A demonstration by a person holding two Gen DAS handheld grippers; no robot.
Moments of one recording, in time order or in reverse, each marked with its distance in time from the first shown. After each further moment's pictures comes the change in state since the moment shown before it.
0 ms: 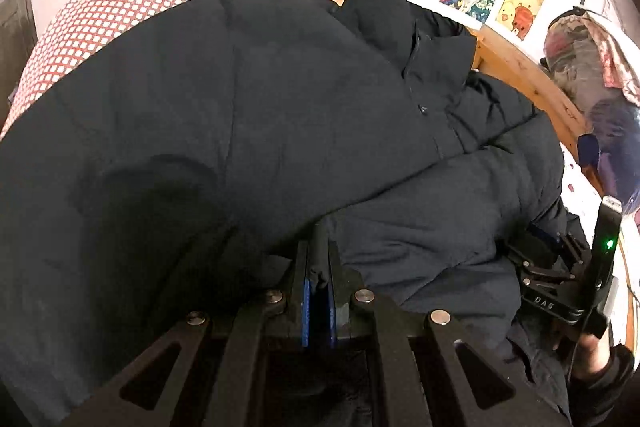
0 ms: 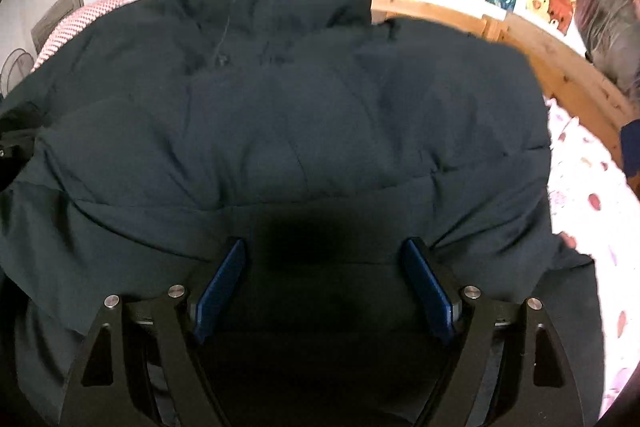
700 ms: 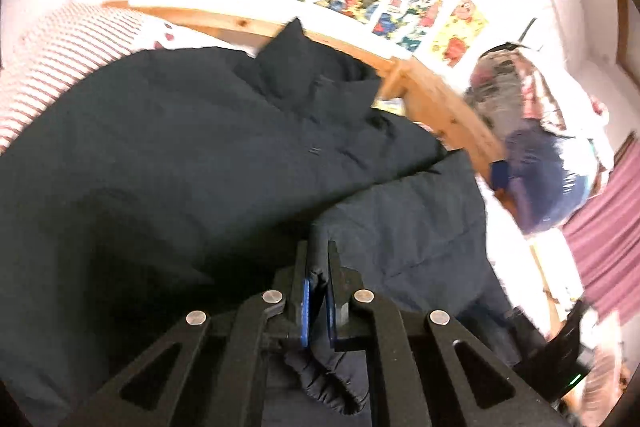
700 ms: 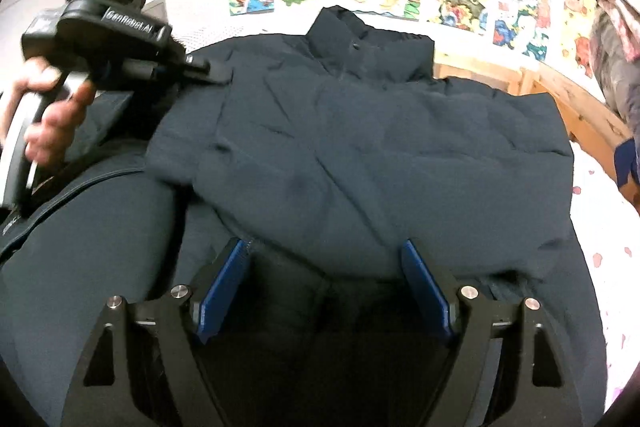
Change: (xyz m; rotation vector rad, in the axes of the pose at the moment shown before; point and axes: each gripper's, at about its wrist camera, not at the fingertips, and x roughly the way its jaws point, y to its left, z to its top) left arm -0.057 -0.028 0.015 0.001 -0.059 -0.238; right arm -0.139 0.029 -0.073 -0.127 -0.179 0.187
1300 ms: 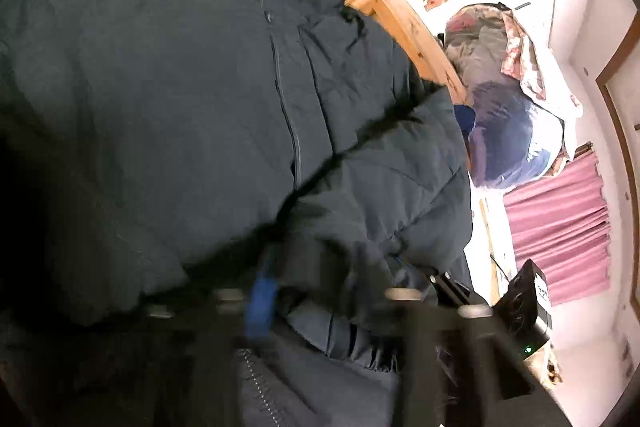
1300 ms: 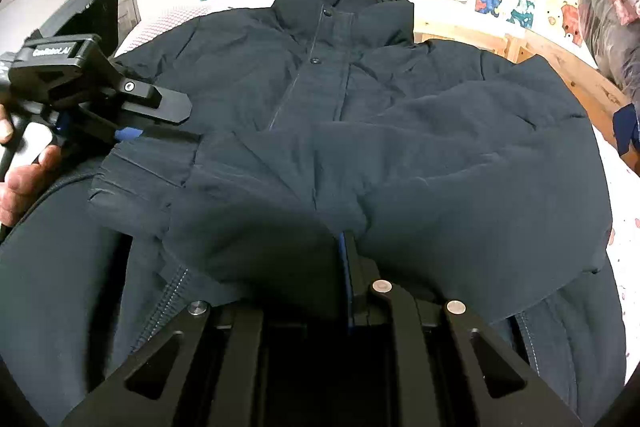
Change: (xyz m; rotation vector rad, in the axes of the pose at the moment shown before) left arm 0.083 -0.003 -0.049 -0.152 0.336 -0.314; right arm 0.034 -0.013 -0.008 0.074 0.082 -0.046
